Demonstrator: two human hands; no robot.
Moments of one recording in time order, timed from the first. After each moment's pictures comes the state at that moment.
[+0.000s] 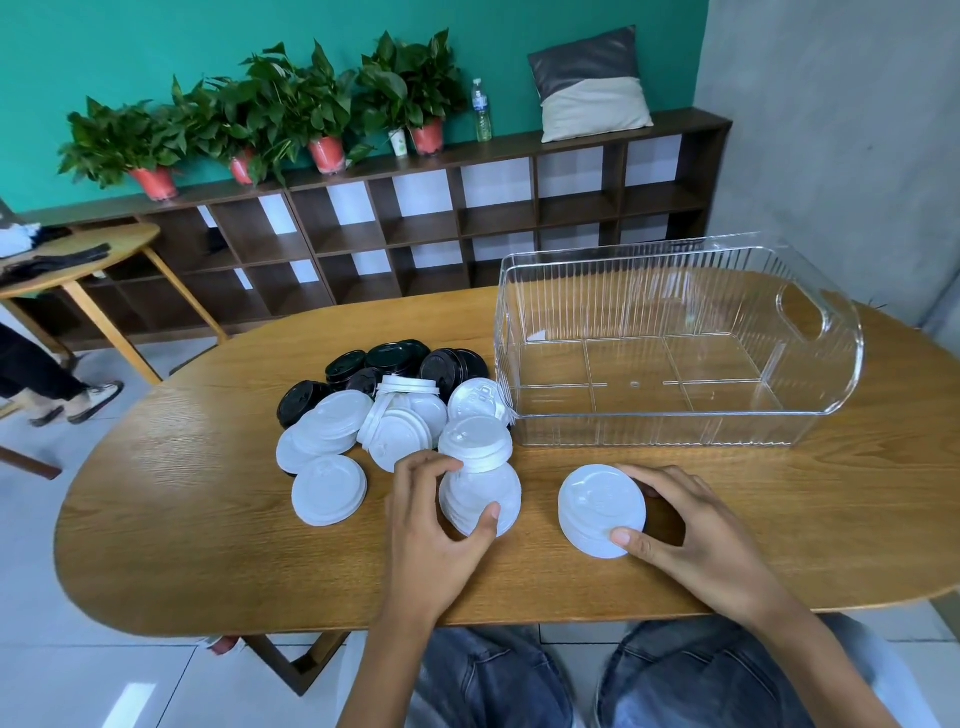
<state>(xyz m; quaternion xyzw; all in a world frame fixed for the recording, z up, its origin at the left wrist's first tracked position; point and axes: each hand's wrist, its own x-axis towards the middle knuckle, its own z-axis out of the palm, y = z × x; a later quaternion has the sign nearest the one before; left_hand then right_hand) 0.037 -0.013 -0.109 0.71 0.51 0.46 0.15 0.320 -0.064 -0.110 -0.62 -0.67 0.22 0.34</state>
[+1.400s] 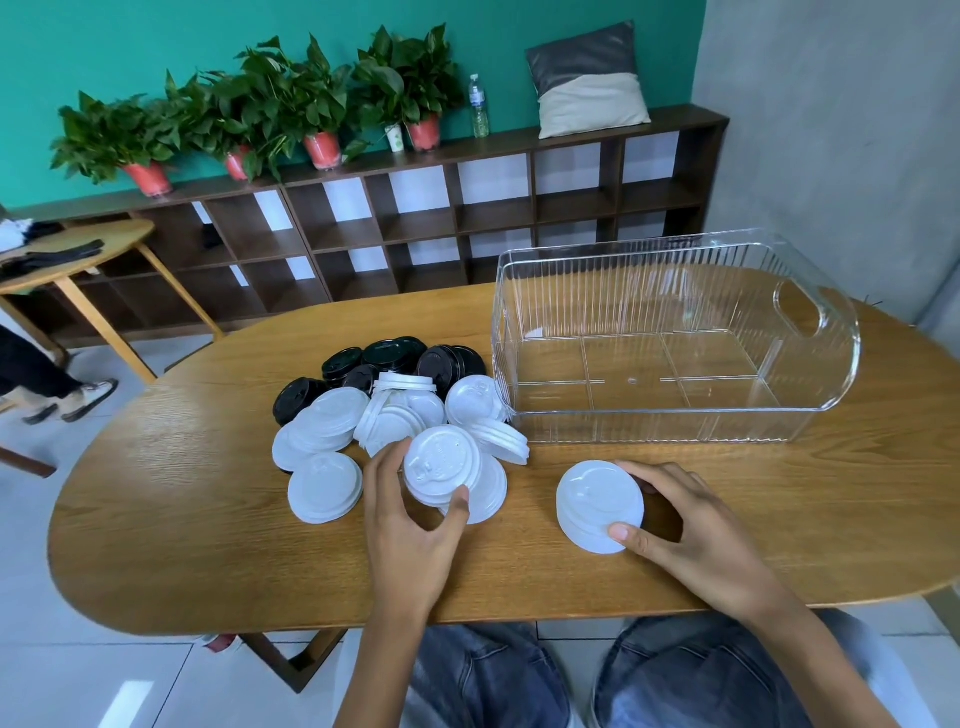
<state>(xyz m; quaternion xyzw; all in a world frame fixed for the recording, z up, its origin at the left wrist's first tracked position) 0.032 -0.015 -0.107 0.62 0.57 0.51 0.18 0.319 -0.065 -0.109 -0.62 -0.66 0.23 0.34</state>
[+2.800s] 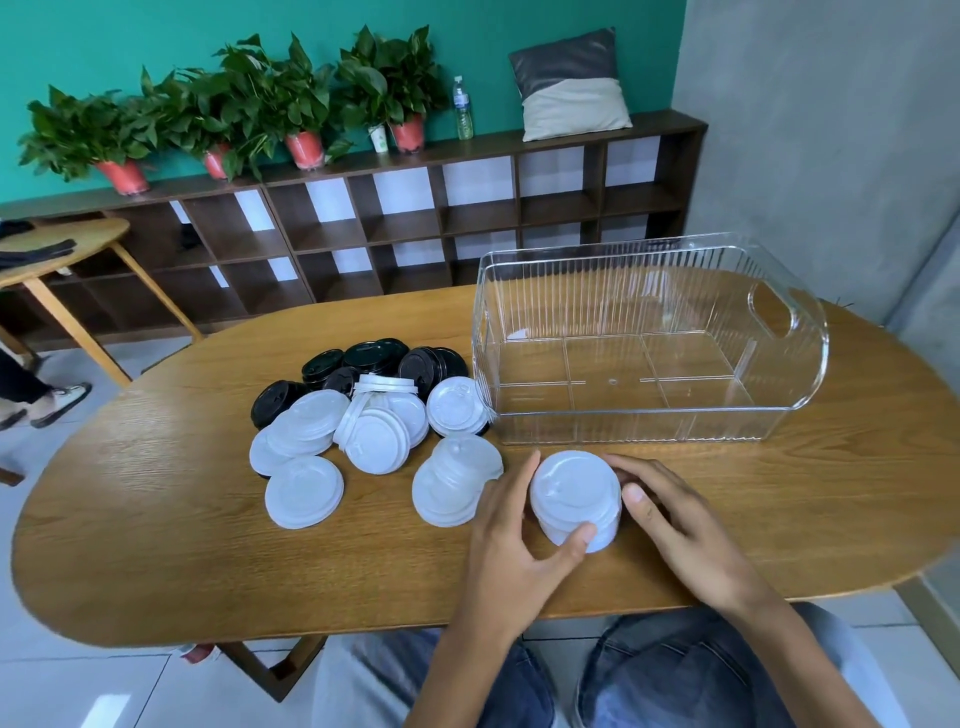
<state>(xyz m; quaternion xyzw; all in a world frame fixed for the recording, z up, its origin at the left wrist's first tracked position) 0.116 -0.044 -0.111 0.73 0.47 0.43 0.26 0.322 -0.065 -0.109 -0.58 -0.63 0.30 0.43</state>
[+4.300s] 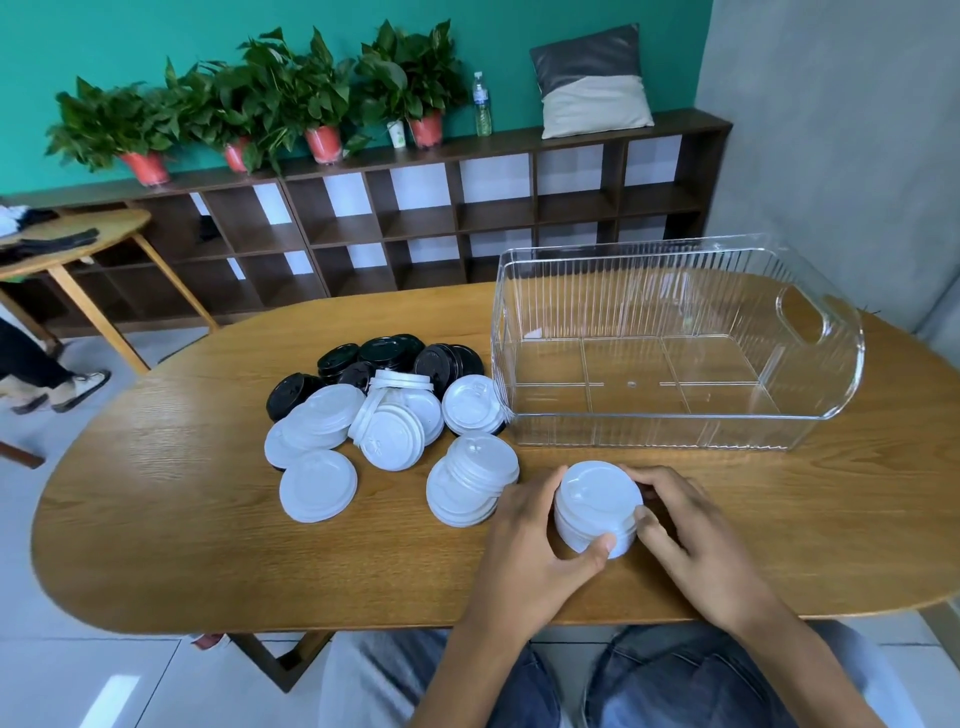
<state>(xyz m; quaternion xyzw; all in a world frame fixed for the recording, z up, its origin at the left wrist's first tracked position) 0.115 -0.034 -0.117 0.76 0.50 0.31 0.28 0.317 -0.066 -0.114 -0.61 -0.67 0.20 0.37</state>
